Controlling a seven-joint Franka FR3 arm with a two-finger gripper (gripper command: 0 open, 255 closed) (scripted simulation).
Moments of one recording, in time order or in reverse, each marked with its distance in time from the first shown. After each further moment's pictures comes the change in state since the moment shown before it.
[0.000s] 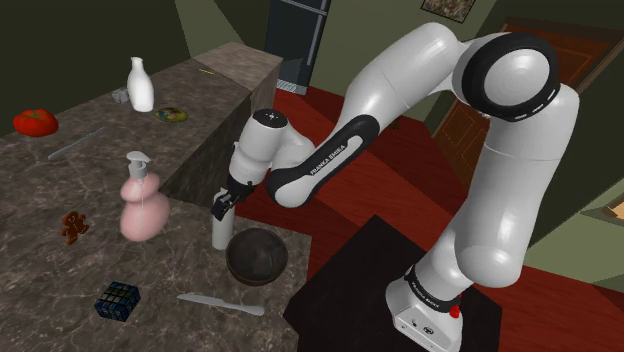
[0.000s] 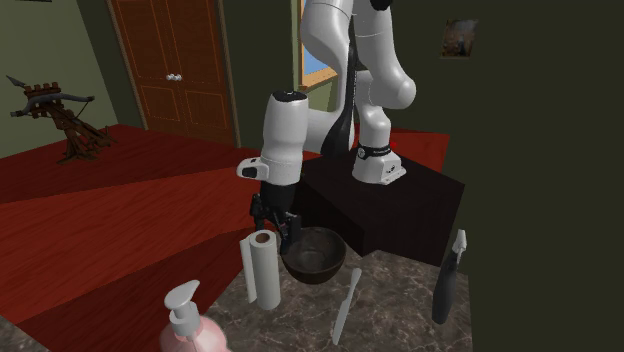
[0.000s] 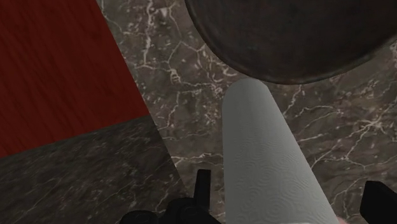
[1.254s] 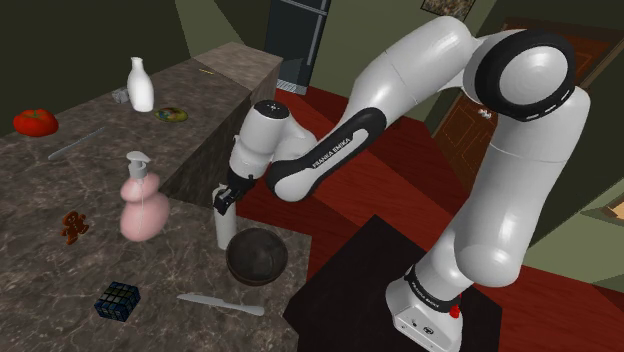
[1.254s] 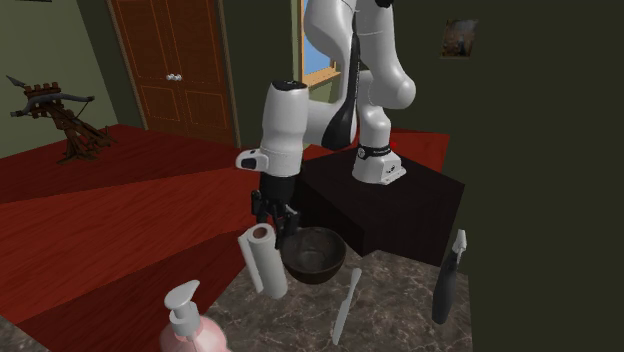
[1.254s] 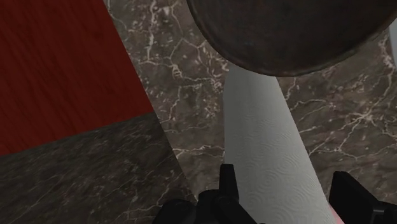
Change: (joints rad) arm -0.021 -0.047 0.030 -0.004 0.041 -0.041 -0.031
